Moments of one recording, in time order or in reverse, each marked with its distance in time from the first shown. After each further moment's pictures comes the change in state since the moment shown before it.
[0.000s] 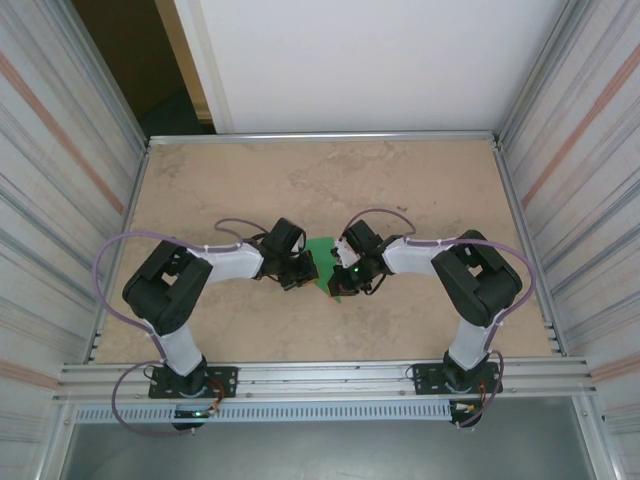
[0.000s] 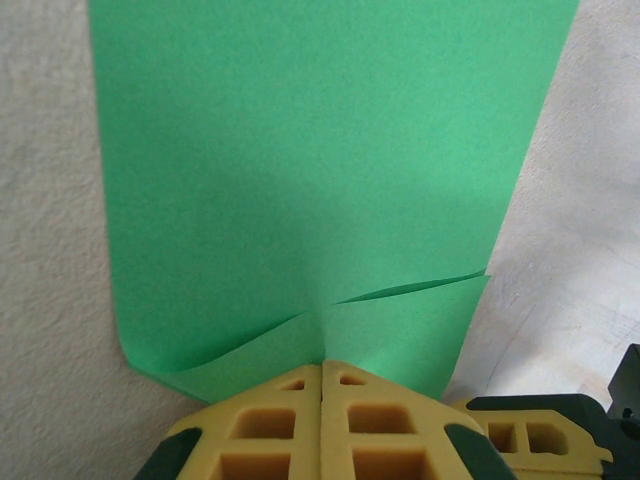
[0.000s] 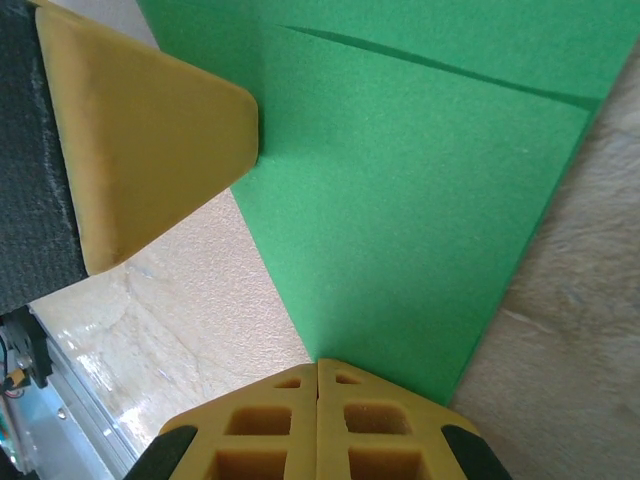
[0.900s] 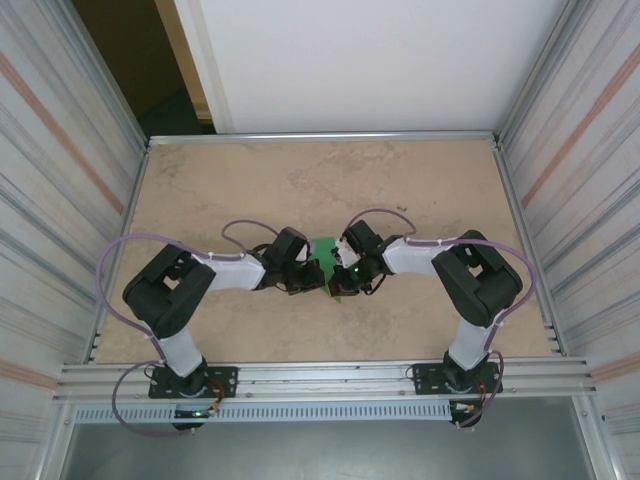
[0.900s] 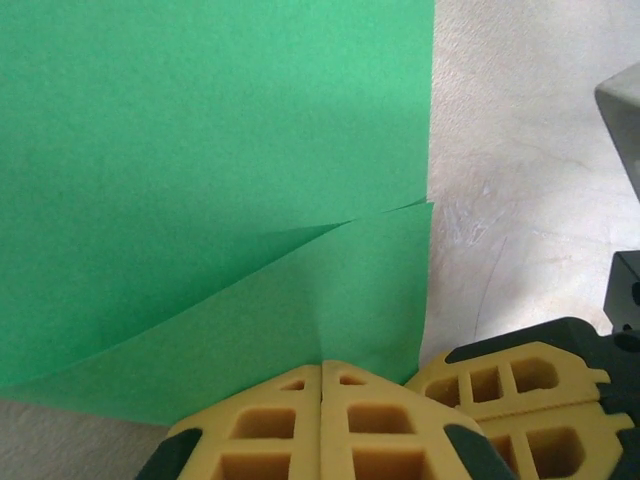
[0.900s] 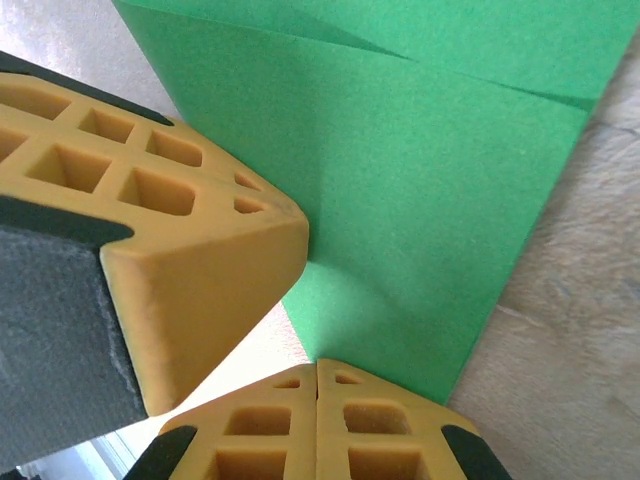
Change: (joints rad) left arm -0.050 -0.013 -0.098 0.199 0.023 0.108; right arm 0.000 0.000 -0.008 0.005 0.003 0.017
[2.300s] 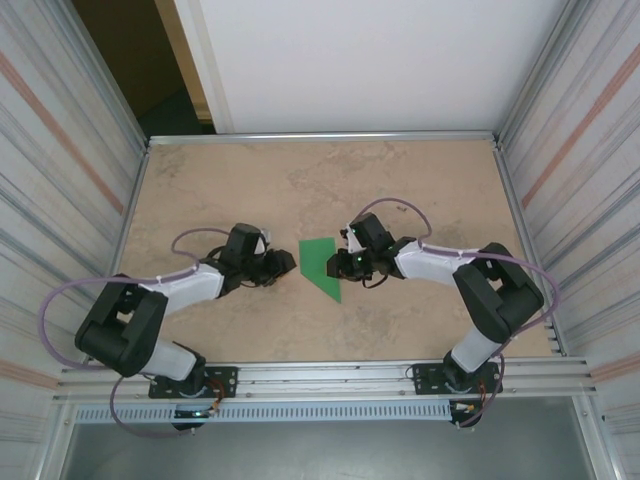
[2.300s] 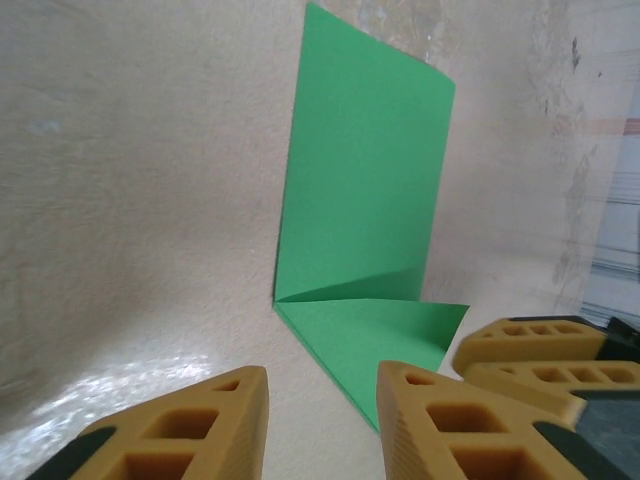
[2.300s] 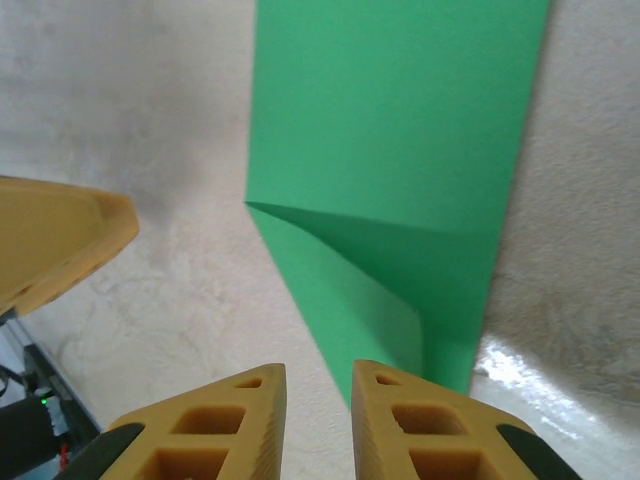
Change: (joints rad) left arm 0.212 -0.293 -0.193 0.027 0.012 -0.120; right arm -0.014 -0.129 -0.051 0.177 0.140 0.212
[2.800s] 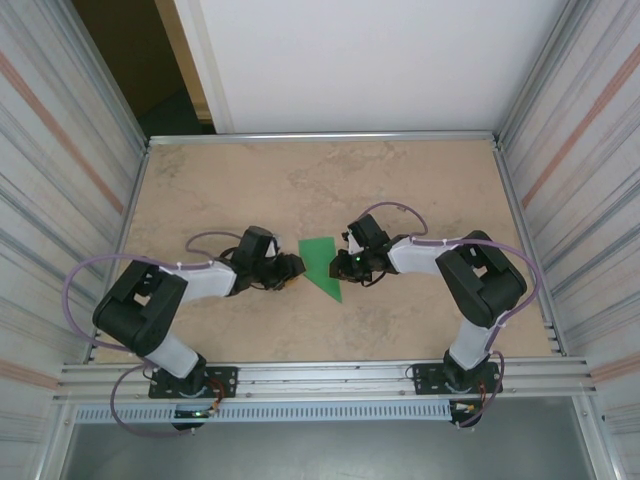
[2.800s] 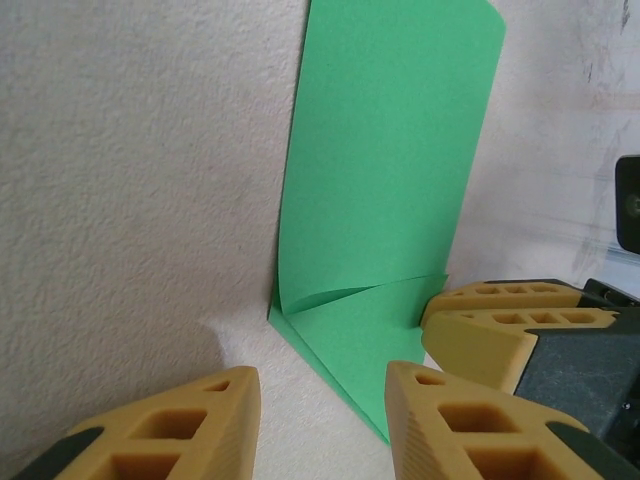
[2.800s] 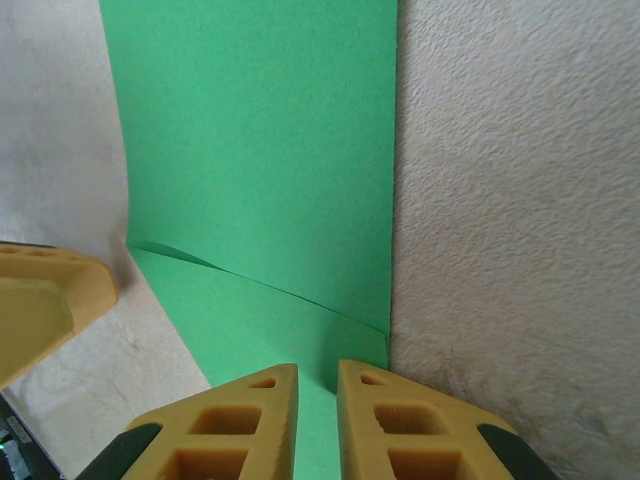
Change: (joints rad) left arm -0.049 0.129 0.026 0.068 0.018 -0.040; right arm -0.024 0.110 0.031 0.000 0.010 0.012
